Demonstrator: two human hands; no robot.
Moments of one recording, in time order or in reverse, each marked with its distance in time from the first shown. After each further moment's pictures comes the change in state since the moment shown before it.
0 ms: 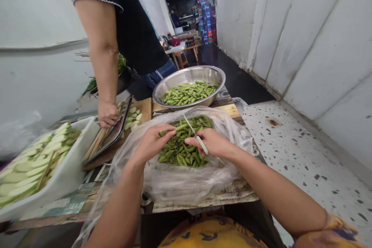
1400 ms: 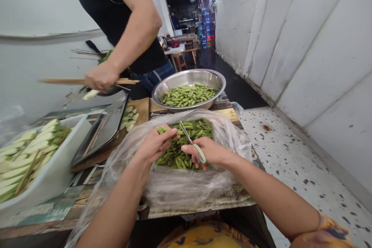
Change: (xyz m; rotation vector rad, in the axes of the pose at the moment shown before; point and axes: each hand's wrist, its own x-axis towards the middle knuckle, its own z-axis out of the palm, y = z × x) left_hand 0.002 0.010 0.018 -1.012 -0.038 -0.410; right_hand -0.005 -0.005 0.015 0.161 -0.131 0.029
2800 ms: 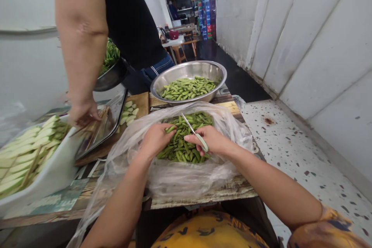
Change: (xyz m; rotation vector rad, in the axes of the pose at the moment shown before) left_hand 0.010 -0.010 -0.019 1.327 0.217 0.127; right_hand 0.006 0.004 -0.007 -0.074 0.142 0.020
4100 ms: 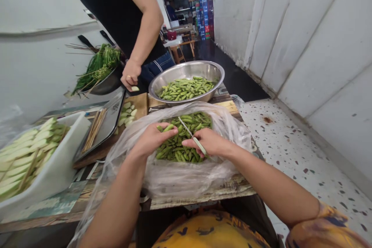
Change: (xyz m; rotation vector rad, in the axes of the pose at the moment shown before) left_hand -0.006 0.006 -0.013 -0.589 -0.149 0.021; right_hand -0.003 0.002 -0.003 -0.154 -0.083 -0.028
